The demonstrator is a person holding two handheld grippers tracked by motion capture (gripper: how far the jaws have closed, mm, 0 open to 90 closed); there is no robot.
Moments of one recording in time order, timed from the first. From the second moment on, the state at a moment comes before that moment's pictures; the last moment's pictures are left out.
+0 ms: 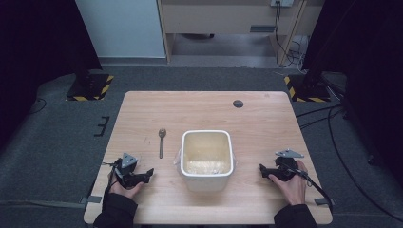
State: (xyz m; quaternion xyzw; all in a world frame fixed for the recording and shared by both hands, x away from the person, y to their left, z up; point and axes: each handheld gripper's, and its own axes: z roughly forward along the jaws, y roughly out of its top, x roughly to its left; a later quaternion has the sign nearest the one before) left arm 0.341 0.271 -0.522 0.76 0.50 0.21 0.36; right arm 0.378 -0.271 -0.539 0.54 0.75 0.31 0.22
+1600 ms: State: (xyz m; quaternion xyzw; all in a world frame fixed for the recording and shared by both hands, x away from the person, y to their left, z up) left arm 0.380 0.241 -0.482 0.72 0.48 0.25 0.43; right arm 0.373 -0.271 -0.539 0.55 0.74 0.31 0.23
